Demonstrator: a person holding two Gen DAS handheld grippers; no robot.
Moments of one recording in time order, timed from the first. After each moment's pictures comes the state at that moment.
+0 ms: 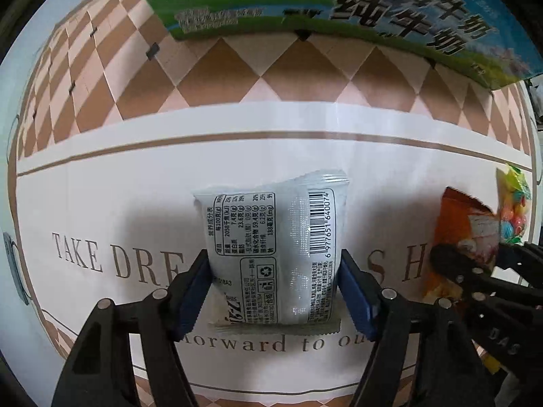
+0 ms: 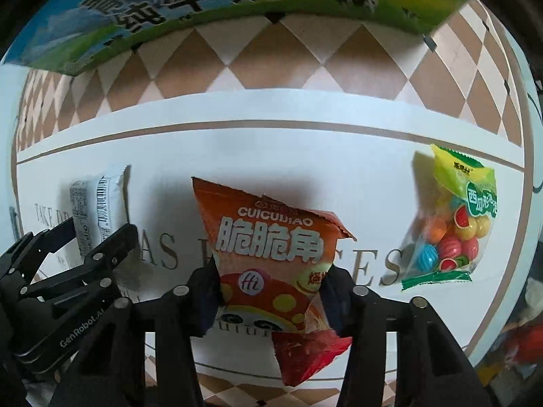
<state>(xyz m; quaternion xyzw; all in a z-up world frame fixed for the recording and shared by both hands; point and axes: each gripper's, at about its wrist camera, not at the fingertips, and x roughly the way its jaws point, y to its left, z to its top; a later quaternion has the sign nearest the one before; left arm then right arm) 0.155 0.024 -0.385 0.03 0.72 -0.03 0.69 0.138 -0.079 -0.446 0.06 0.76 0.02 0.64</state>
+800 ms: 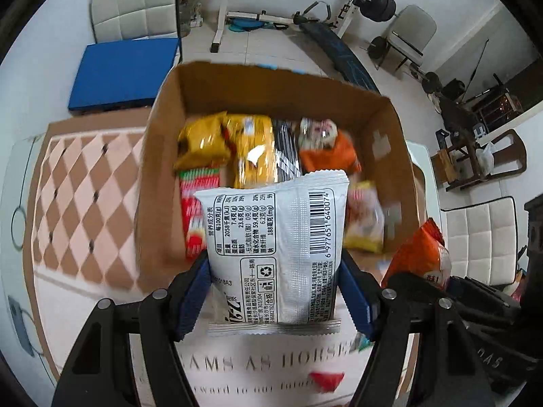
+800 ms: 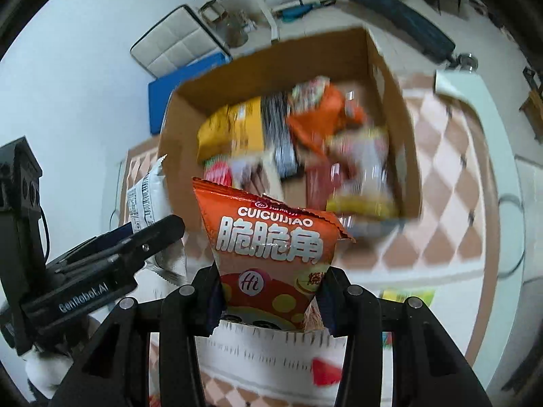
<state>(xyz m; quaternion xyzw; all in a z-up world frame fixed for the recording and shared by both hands) 0.289 0.009 -0.219 -0.06 0.62 -0.10 0.77 0.278 -0.138 -0.269 0.18 0.63 0.09 0.75</state>
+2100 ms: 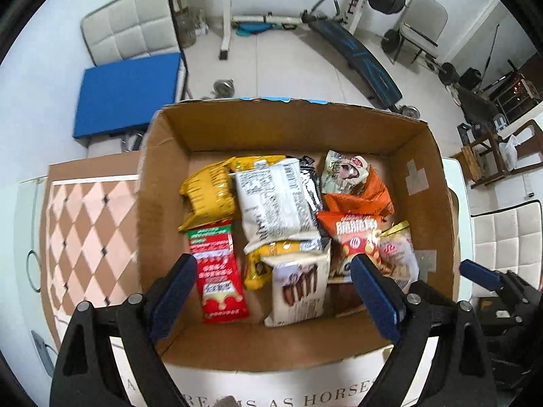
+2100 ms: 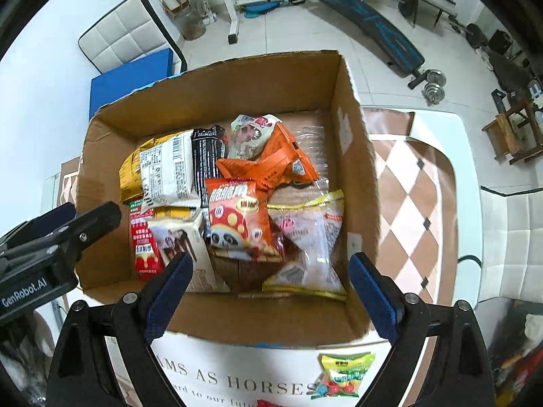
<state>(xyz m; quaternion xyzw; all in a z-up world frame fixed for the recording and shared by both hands) 0.338 0.005 -0.225 0.00 0.61 -0.07 0.79 0.332 -0.156 -0.304 0.08 0.65 0.01 0.75</state>
